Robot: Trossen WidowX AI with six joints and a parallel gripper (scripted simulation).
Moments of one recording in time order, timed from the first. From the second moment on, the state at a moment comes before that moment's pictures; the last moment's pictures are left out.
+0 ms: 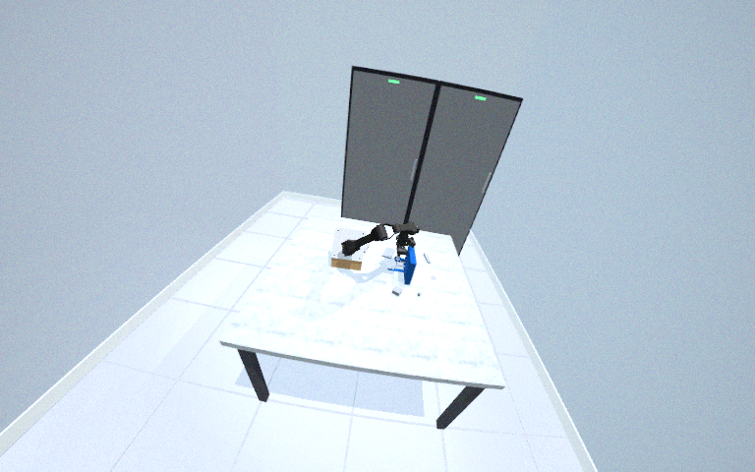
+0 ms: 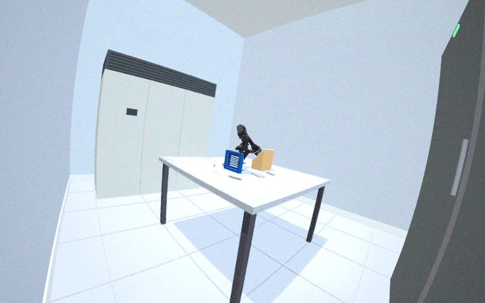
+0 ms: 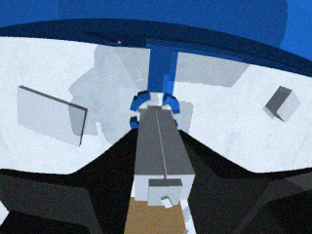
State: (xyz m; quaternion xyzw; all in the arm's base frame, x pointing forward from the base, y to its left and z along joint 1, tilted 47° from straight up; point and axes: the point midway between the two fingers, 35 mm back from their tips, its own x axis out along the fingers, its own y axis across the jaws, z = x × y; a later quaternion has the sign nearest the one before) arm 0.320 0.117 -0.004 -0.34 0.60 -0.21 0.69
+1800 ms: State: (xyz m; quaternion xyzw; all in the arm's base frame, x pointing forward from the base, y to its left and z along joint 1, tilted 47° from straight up) arm 0.319 0.118 -0.005 -0.76 0.53 0.36 0.13
